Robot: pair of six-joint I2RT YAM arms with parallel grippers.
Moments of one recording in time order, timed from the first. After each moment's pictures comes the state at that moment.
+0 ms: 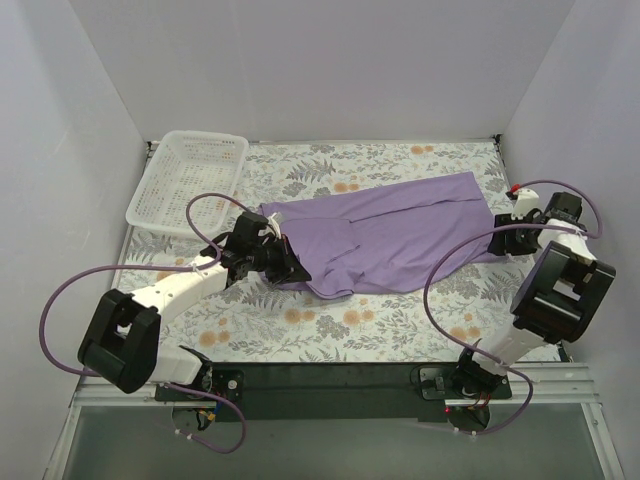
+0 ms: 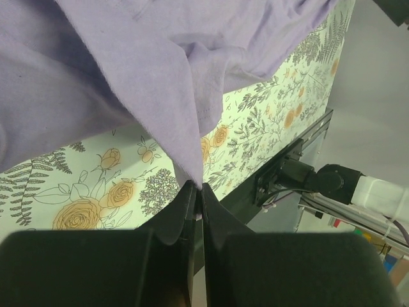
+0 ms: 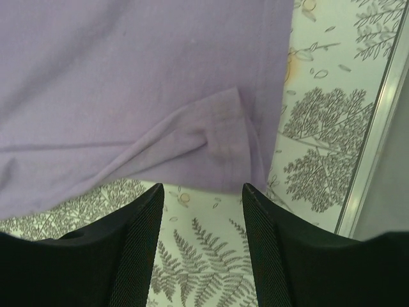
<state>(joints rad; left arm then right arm) -0.51 1.35 0.74 -0.19 0.50 -0.83 -0.51 1.61 1.02 -0.50 -0.46 -0.56</state>
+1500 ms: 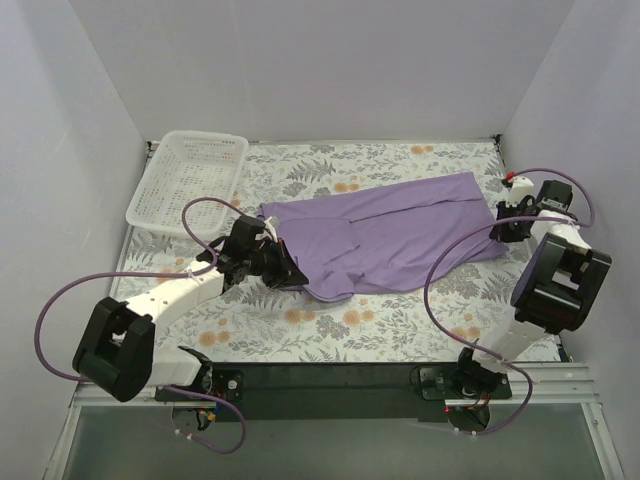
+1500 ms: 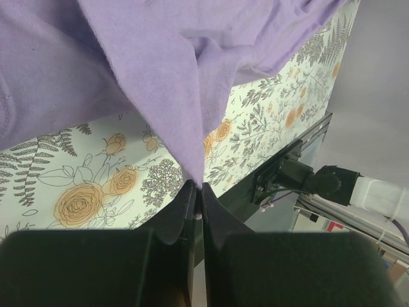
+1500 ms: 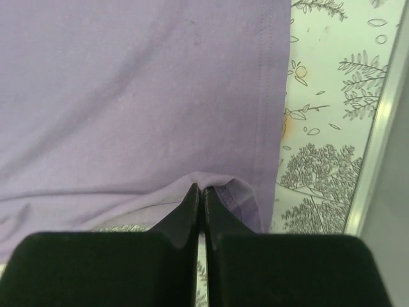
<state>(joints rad) -0.51 1.31 0.71 -0.21 0.49 -0.86 -0.44 1.75 1.13 -0.42 -0.45 -0.45</state>
